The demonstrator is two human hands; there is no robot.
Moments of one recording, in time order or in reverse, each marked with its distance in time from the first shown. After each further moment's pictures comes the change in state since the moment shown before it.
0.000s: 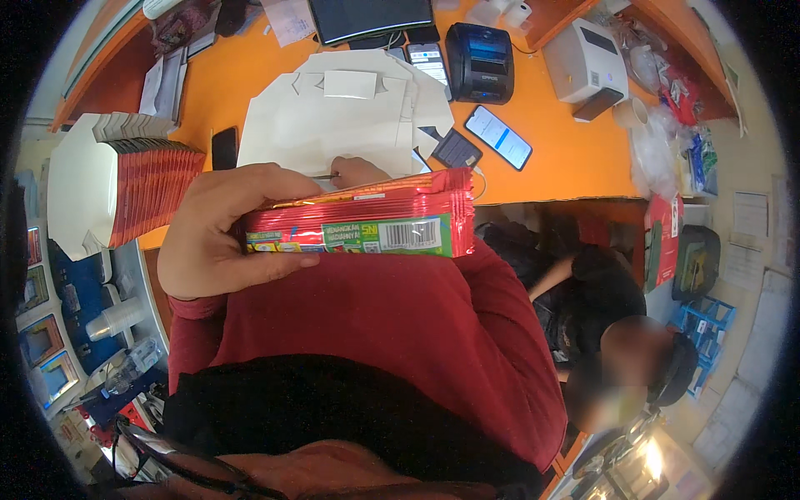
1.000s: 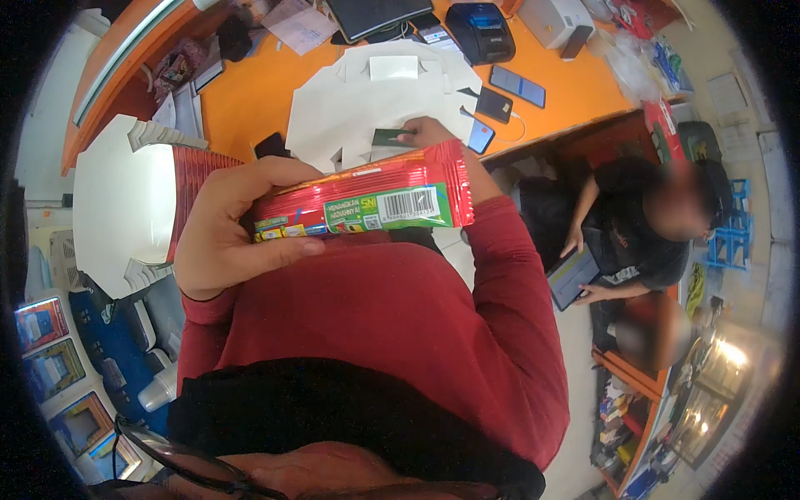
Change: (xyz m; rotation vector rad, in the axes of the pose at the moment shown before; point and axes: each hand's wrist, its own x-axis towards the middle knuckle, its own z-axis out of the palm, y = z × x) left_hand -0.147 -0.019 -0.123 -0.217 -0.256 -0.002; right_hand 0.036 -0.018 0.044 0.197 0.182 0.298
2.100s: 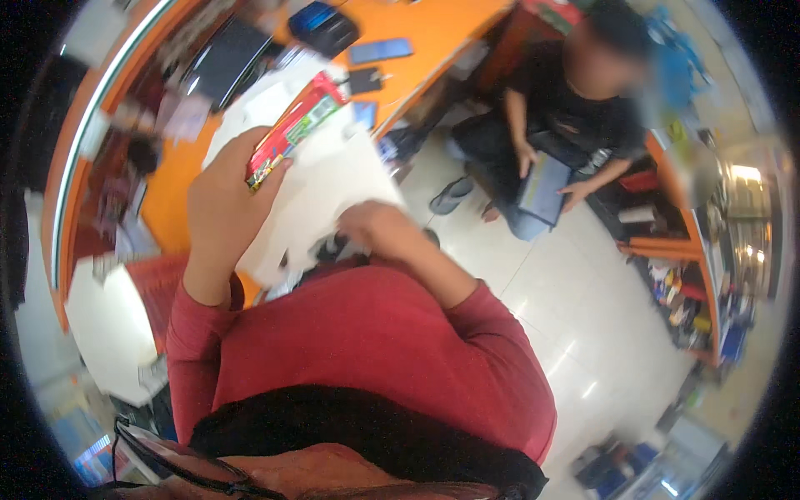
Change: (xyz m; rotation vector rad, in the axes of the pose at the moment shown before) left_hand 0.089 -0.022 0.098 0.838 0.135 0.153; right_hand -0.243 -0.058 0.076 -0.131 0.629 -0.360
